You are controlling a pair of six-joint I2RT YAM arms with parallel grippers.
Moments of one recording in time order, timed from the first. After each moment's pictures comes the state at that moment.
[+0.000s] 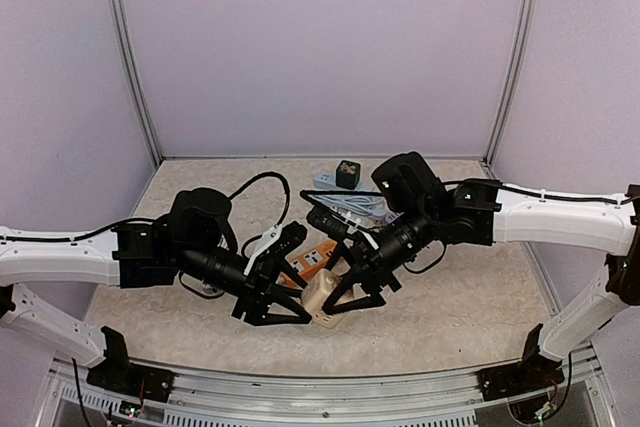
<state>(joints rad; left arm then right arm) -1.07 1.22 0.81 -0.05 0.64 -0.07 1.03 1.48 1.19 -0.40 -0.86 -0.03</state>
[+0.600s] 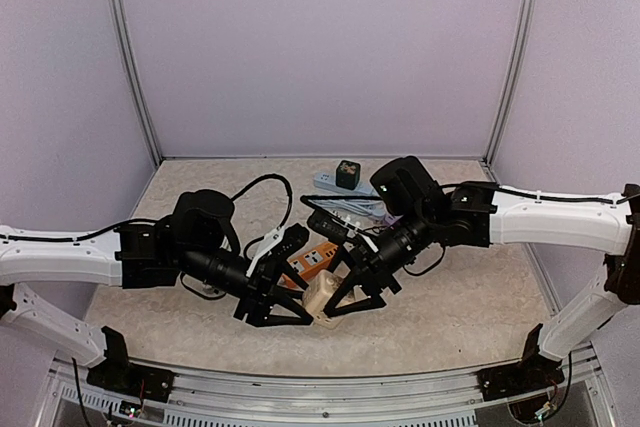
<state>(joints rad) -1.07 1.23 0.81 -0.05 0.63 -0.07 1.03 1.49 1.17 -0.39 -0.88 -0.03</state>
